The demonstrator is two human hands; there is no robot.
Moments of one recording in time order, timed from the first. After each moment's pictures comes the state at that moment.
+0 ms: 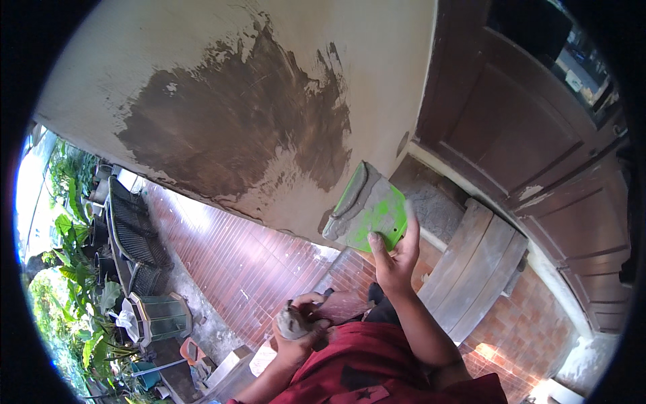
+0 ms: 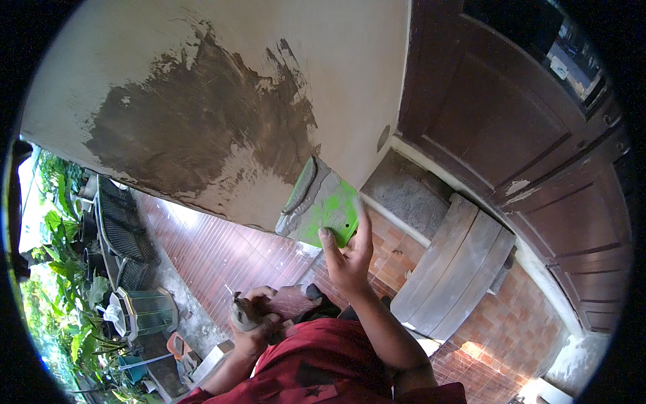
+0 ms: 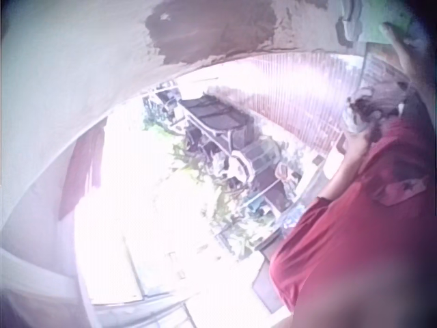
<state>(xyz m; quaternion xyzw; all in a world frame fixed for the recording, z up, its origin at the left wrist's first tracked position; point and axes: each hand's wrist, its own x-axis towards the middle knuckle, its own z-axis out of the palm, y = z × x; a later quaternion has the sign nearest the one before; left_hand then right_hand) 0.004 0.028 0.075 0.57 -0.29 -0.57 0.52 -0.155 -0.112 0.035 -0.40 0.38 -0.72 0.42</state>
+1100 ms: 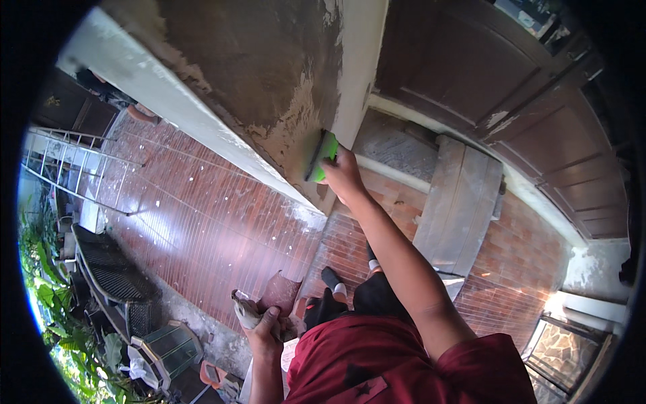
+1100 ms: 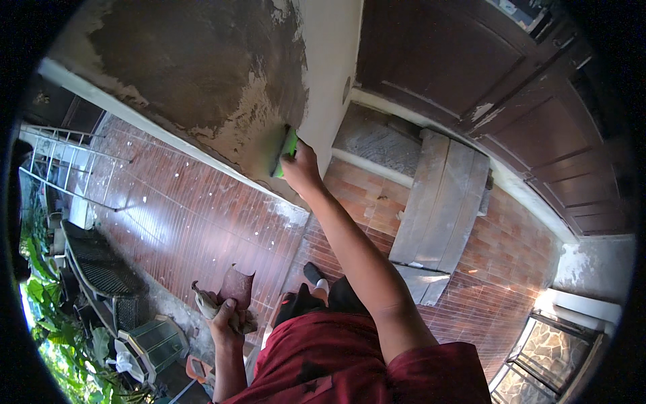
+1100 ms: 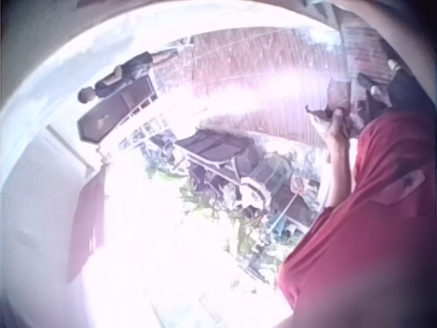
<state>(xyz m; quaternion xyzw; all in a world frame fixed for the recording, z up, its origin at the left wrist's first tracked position) 0.206 0.086 0.032 0.60 -0.16 -0.57 0.55 -0.010 -0.176 -0.073 -0.44 0.53 -0.55 0.47</state>
